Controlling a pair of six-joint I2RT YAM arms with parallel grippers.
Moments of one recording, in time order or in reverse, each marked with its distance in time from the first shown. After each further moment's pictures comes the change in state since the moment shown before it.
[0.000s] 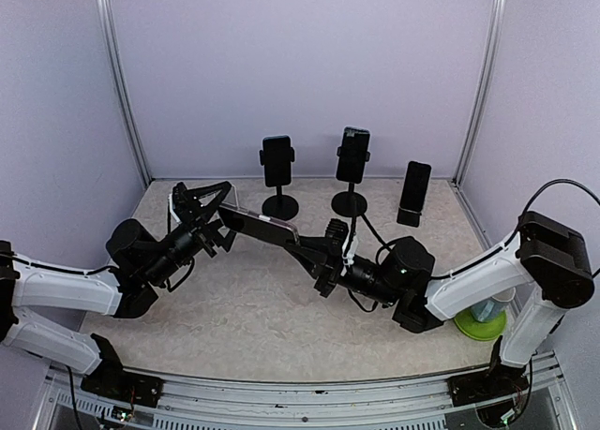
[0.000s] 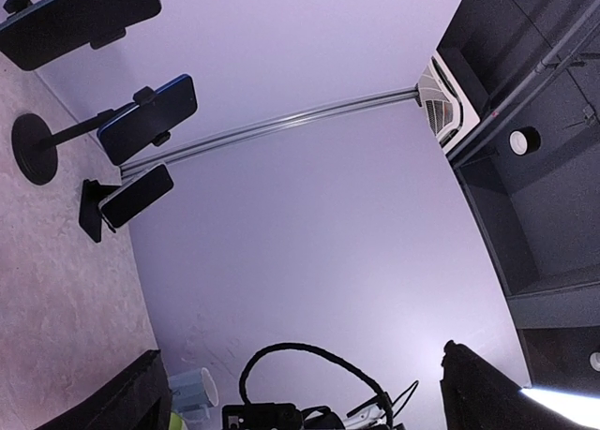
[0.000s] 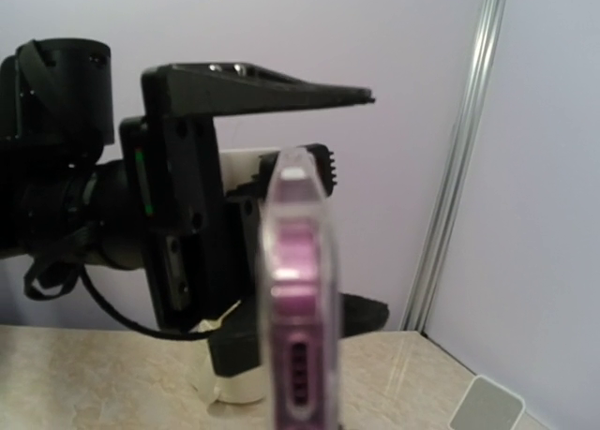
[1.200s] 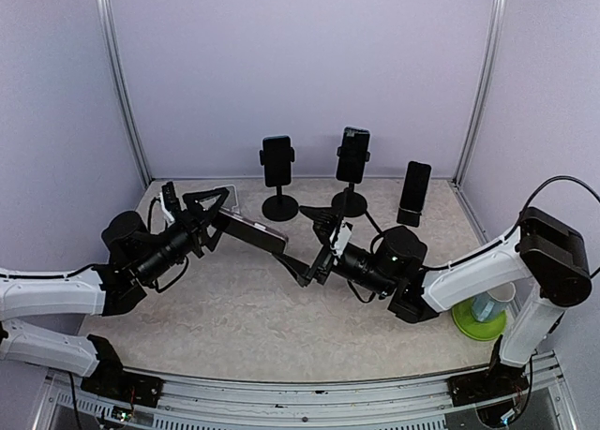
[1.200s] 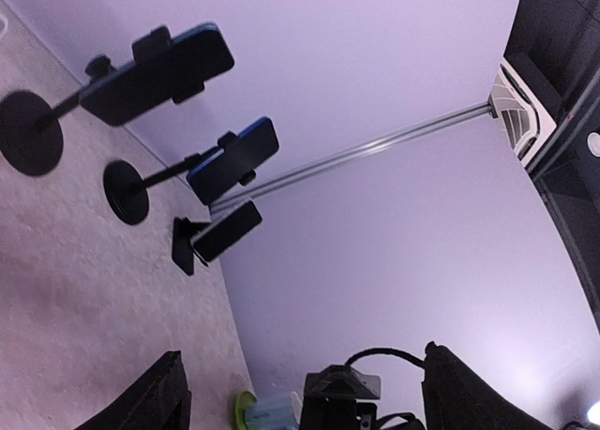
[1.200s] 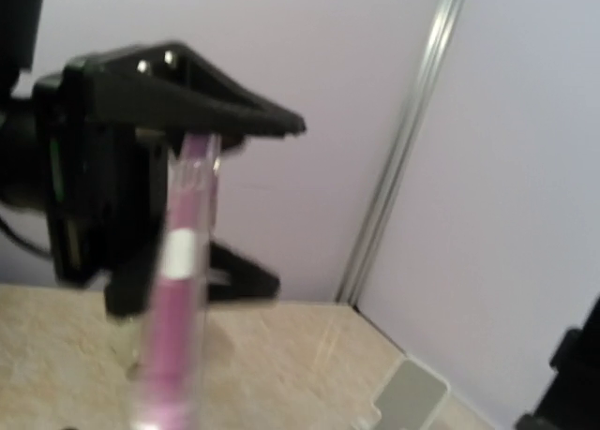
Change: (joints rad) left arm 0.019 -0.124 0.017 -0.302 -0.084 0.119; right arm -0.045 0.027 0.065 -0.081 0.051 -0.114
